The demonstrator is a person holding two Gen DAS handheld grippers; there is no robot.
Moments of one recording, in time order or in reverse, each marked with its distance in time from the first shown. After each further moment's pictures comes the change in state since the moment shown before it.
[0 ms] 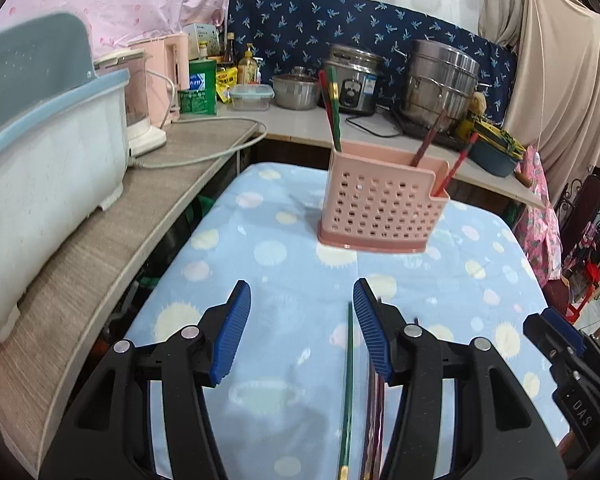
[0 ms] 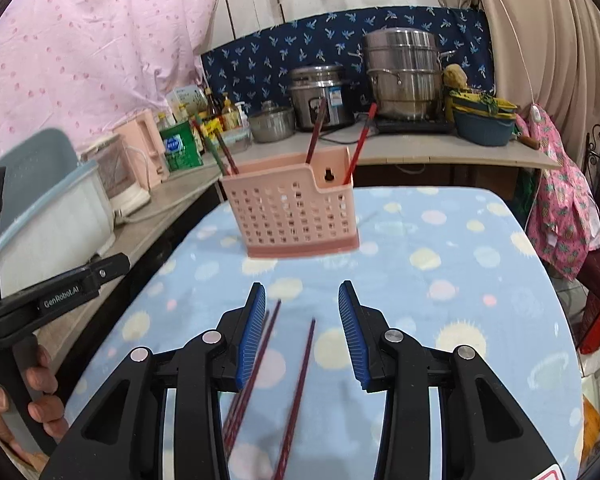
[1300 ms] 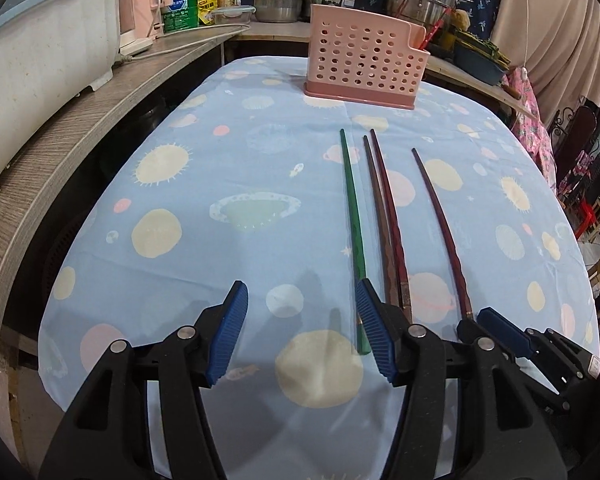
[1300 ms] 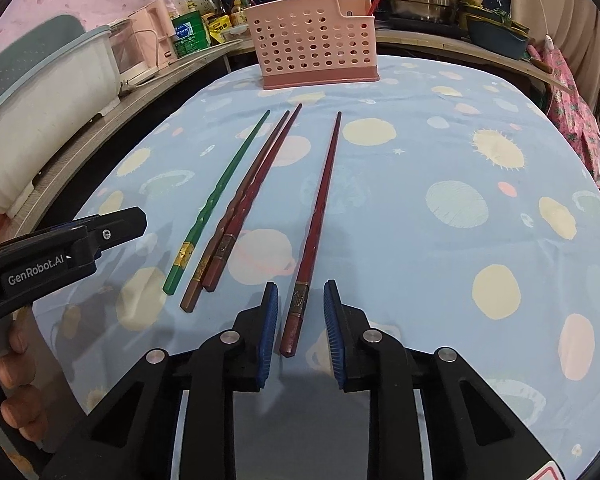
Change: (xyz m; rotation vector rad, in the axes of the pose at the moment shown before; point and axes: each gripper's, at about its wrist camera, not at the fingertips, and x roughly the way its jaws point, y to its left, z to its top) left arm -0.001 -0.001 -0.132 0.072 0.236 -0.030; right arm 0.010 0.024 -0.150 -0.033 0.292 -0.005
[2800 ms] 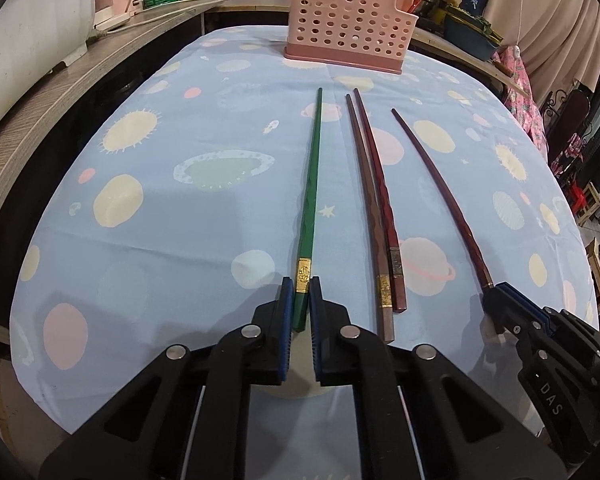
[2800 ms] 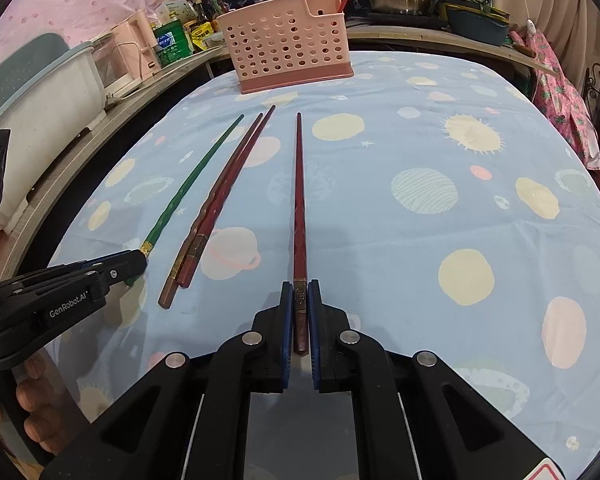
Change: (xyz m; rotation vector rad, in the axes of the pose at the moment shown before) left arm 0.023 -0.009 -0.013 0.013 0.085 -0.049; right arm -0.005 -0.021 -0.004 0.056 -0.004 -0.009
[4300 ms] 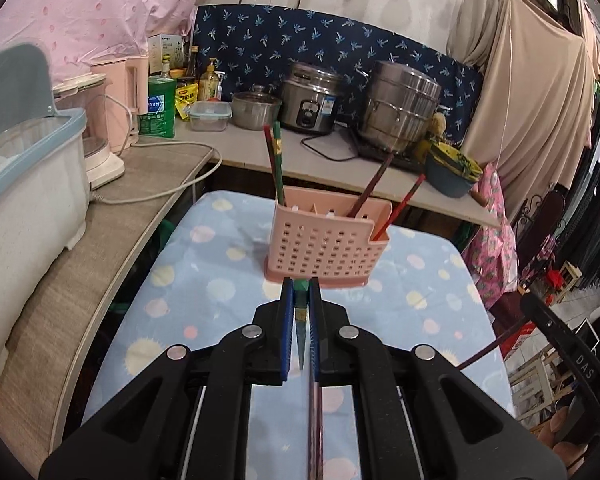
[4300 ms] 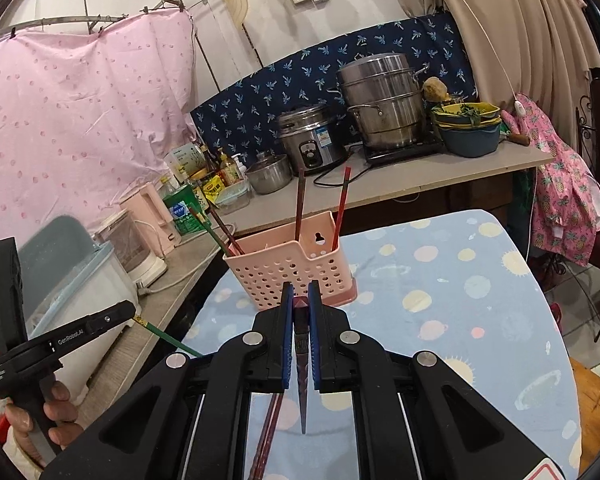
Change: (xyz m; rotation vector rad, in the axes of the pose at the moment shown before) left arm -0.109 -0.005 0.196 -0.064 -0.355 -0.088; right arm -0.100 -0.048 0.195 0.138 -0.409 0.134
